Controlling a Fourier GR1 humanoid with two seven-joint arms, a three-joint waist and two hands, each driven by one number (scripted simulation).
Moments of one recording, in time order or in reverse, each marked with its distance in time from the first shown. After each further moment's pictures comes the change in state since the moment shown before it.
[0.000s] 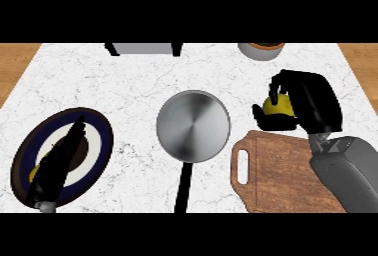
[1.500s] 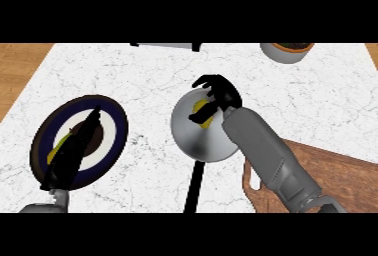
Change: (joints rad) left arm -0.085 -0.041 -0.027 0.020 -0.038 -0.047 -0.002; right arm -0.436 0.474 -0.080 1.043 -0.415 -0.105 -0.233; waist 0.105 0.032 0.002
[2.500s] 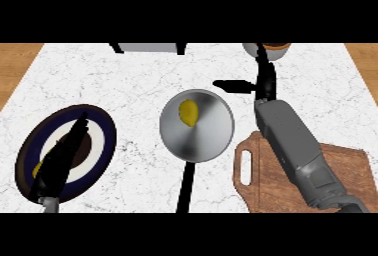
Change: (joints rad) left arm 0.057 0.008 0.052 -0.006 0.000 0.009 -0.008; right arm 0.025 -0.092 -0.291 0.049 -0.368 -0.320 -0.426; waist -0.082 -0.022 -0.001
